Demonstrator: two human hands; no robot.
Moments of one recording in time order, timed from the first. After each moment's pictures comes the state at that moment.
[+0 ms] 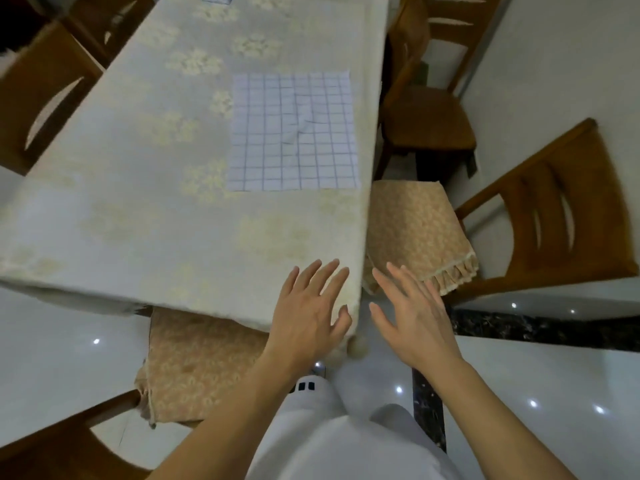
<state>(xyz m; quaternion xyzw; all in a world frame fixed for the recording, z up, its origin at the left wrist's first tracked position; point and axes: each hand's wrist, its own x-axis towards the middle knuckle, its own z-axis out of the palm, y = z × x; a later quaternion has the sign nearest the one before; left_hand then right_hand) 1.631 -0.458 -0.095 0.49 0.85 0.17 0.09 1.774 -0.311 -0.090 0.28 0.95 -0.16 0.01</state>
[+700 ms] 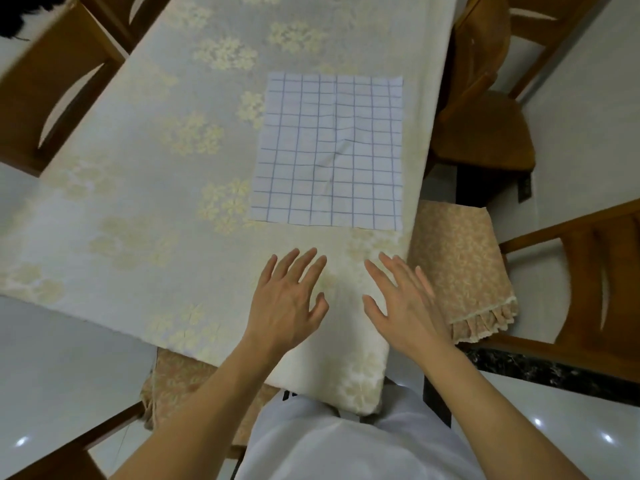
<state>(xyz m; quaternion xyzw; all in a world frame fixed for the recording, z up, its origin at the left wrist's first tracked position) 1.481 -0.413 -0.119 0.42 0.90 0.09 0.09 1.615 -0.236 -0.111 0.22 0.95 -0.19 0.09</state>
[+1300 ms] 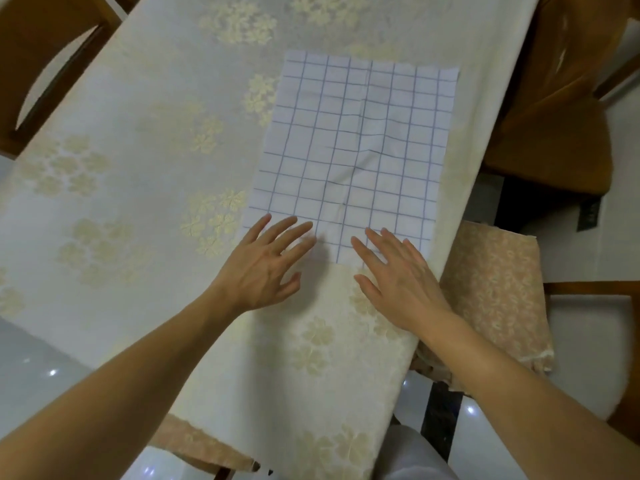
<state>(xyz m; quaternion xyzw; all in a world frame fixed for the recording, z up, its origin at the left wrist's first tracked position) 1.334 -0.362 -0.185 0.54 0.84 0.00 0.07 1.483 -0.131 -0.179 0.06 0.98 -0.15 0.15</state>
